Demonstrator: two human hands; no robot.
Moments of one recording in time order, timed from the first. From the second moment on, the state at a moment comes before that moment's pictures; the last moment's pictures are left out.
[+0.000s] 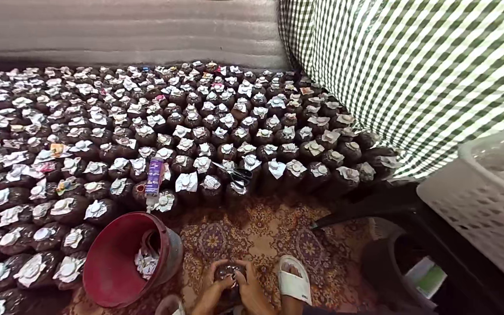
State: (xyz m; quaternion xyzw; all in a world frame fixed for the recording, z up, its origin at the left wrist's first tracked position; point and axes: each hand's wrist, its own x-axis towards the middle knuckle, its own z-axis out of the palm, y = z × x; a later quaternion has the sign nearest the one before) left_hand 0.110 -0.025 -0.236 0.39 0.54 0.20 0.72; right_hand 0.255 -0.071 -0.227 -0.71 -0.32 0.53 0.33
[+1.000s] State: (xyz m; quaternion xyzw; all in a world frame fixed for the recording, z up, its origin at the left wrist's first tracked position) left_hand 0.133 -0.034 -0.228 0.31 0.63 0.31 0.64; right_hand 0.288 -0.020 -0.223 -0.69 -0.36 0.56 0.29
